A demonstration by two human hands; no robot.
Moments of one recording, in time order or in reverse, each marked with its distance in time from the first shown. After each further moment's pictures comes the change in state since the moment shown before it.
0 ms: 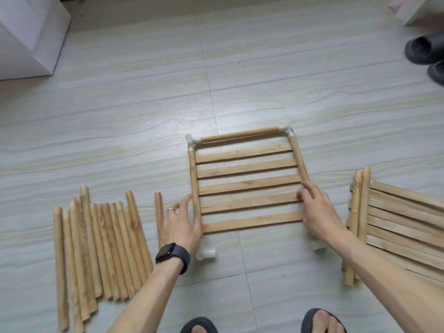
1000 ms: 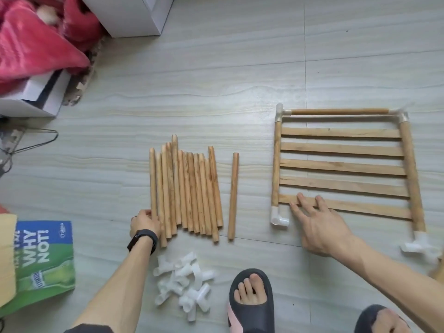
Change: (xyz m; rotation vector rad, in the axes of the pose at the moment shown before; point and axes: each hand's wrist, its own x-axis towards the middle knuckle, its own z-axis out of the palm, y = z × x) left_hand -0.064 -0.247 -0.104 -0.008 0.177 -0.819; right_hand -0.051 -0.145 0.066 -0.612 -0.494 -0.404
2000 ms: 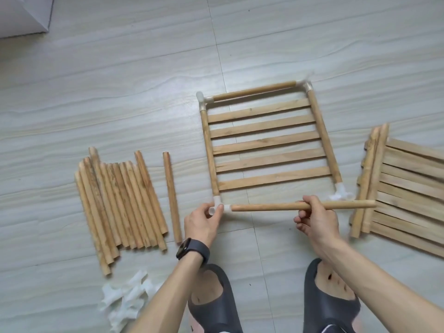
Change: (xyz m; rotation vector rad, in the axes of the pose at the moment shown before) left_hand -0.190 0.134 0.123 -0.144 -0.397 0.601; right_hand -0.068 0.054 0.070 2.184 0.606 0.747
